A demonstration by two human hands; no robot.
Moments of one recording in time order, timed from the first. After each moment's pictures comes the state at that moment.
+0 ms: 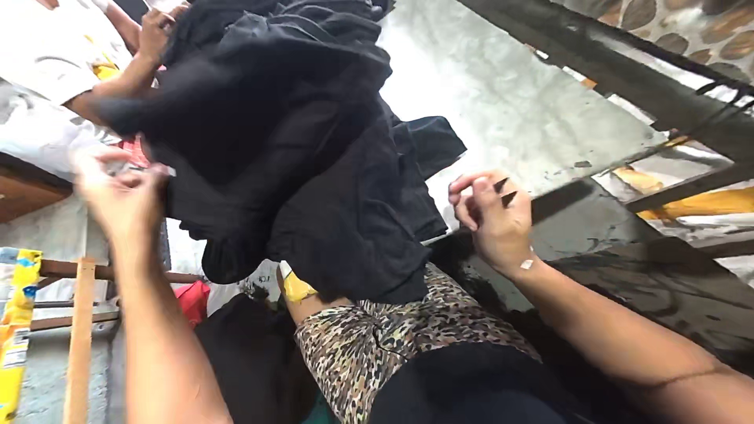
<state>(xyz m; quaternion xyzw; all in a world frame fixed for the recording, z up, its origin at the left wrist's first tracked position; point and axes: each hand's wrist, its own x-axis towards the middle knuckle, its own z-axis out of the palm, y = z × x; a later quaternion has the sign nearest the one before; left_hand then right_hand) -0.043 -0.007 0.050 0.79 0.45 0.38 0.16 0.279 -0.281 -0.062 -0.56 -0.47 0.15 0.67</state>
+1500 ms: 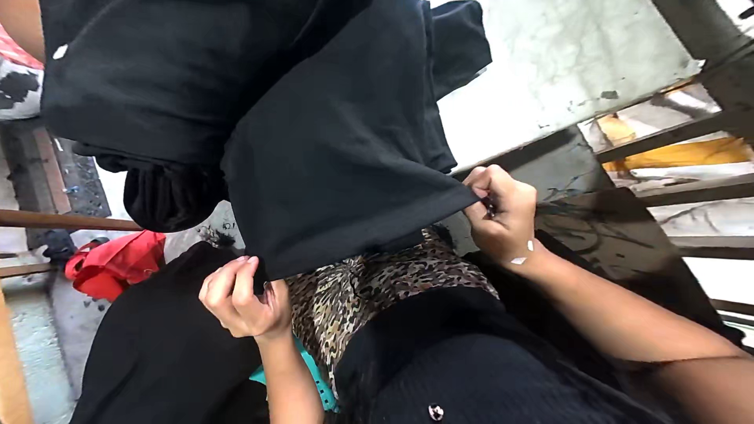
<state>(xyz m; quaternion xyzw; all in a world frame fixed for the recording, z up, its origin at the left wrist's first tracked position) -0.026 -0.209 -0.120 0.75 0.37 0.54 -0.08 0.271 -0.336 -0.103 -0.68 -0.61 -0.01 0.42</state>
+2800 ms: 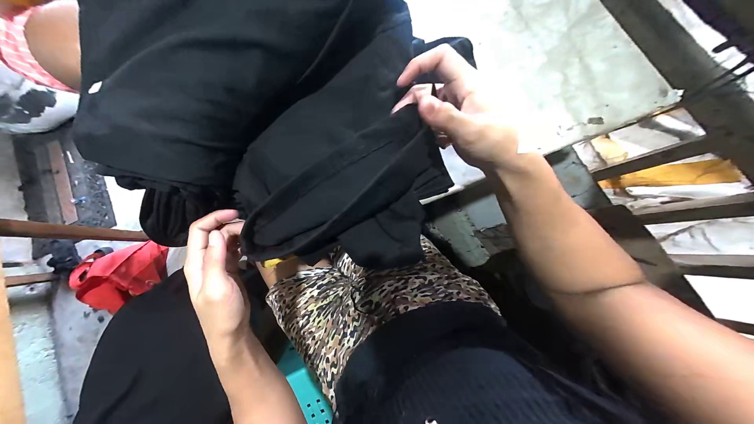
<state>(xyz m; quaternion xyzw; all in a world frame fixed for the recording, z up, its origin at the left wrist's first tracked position) -0.030 -0.165 -0.062 0.63 0.37 0.46 0.51 0.311 -0.214 -0.041 -0.51 -0.61 0.31 0.52</state>
